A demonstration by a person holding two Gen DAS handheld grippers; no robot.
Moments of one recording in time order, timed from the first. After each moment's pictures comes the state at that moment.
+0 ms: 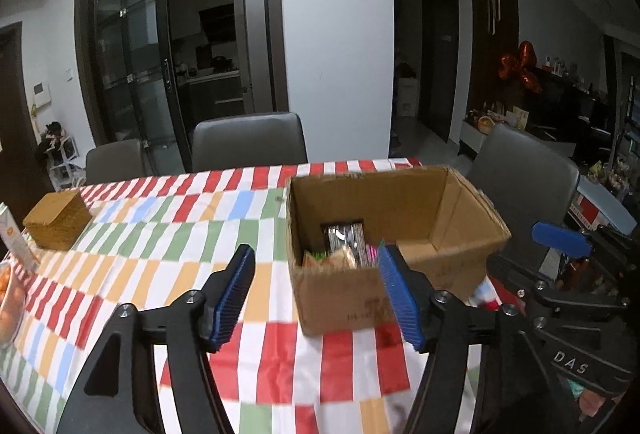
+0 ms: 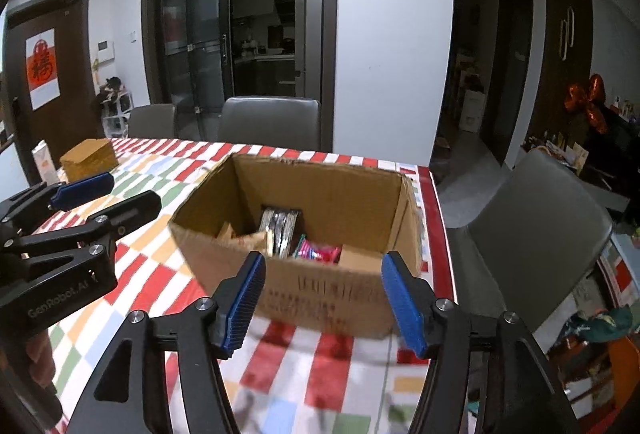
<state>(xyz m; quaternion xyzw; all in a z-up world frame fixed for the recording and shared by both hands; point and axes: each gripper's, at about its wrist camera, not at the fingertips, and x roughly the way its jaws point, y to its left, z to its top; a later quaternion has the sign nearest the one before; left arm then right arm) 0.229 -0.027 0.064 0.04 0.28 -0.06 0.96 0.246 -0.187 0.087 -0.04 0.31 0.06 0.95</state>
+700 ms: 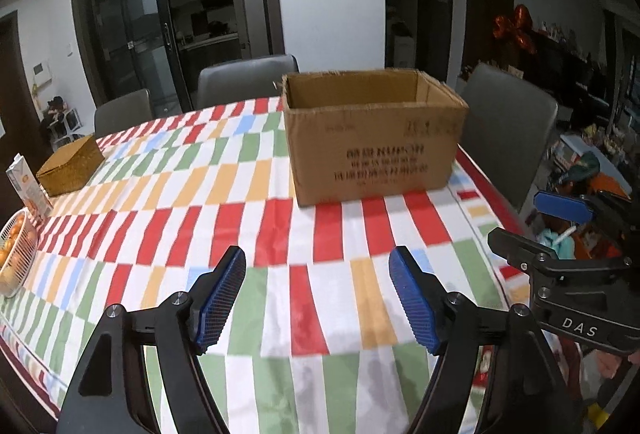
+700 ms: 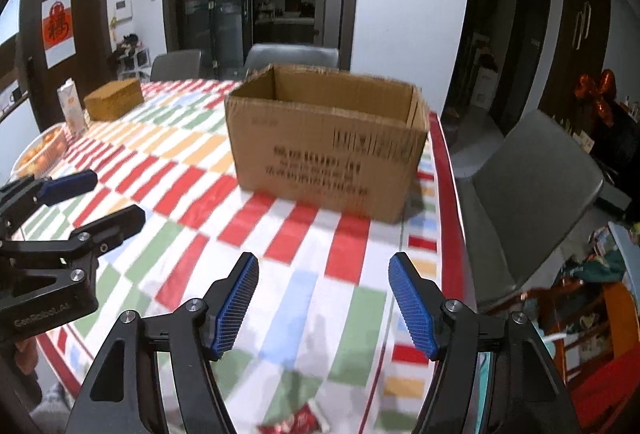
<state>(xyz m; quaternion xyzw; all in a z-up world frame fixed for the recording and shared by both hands) 0.110 -0.025 0.010 0.06 0.35 -0.07 0.93 0.140 -0.184 0.043 -0.07 0.38 0.08 0.92</state>
